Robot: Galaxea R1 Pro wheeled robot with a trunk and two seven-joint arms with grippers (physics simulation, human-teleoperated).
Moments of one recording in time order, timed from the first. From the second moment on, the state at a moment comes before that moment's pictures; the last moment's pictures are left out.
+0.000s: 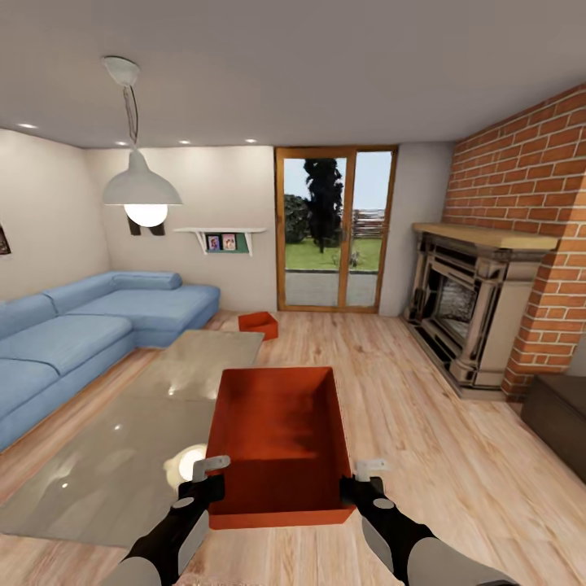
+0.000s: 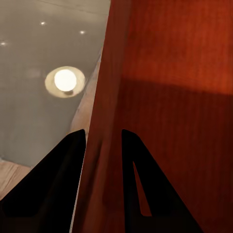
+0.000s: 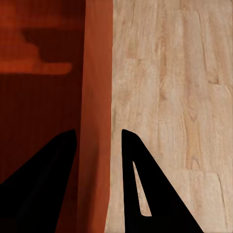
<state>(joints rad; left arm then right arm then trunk) -0.55 -0.09 0.04 -0.40 0.08 0.01 0.18 -0.65 0.12 0.11 -0.16 -0.04 -0.12 -0.09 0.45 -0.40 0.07</state>
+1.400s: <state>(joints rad) -0.55 -0.09 0.04 -0.40 0.08 0.01 0.18 -0.65 0.12 0.11 -0.16 -0.04 -0.12 -0.09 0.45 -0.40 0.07</state>
